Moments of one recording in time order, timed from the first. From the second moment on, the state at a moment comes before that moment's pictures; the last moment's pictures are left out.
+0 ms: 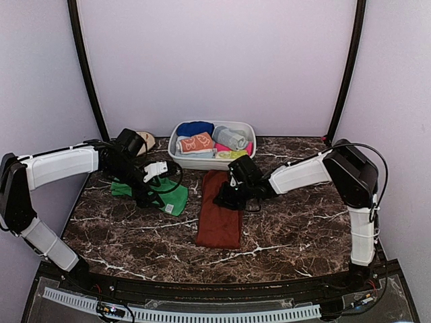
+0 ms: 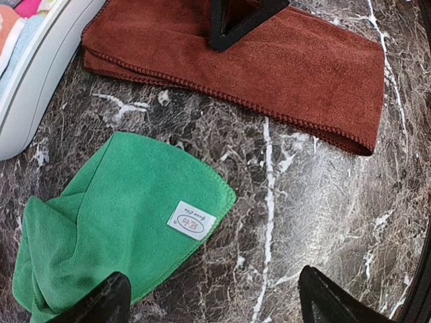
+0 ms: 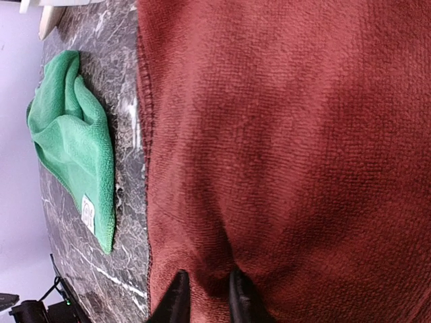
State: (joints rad) left arm -0.45 1.50 1.09 -0.71 0.36 0.73; right arm 0.83 2.07 1.26 -0.02 -0.22 0.95
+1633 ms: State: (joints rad) left arm -0.71 2.17 1.71 -0.66 0.42 0.56; right arm 1.33 1.54 0.68 0.03 0.31 -0.42
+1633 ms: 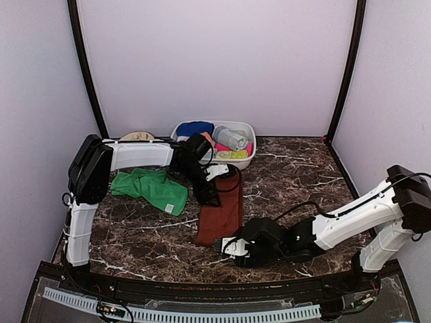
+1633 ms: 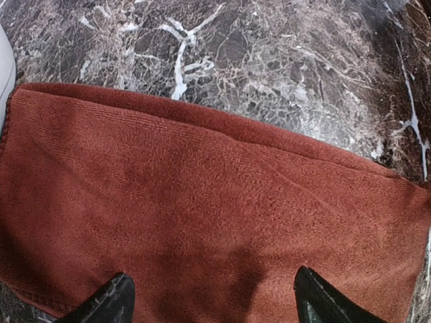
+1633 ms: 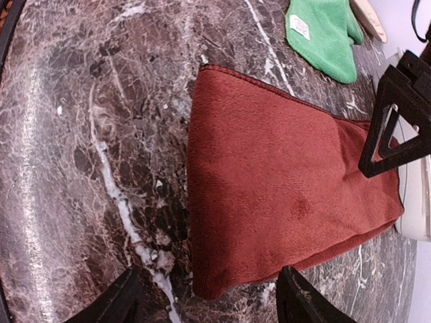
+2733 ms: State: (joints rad) left arm -0.58 1.66 1.13 -0.52 0.42 0.70; right arm 1.09 1.71 0.79 0.04 -0.19 -0.06
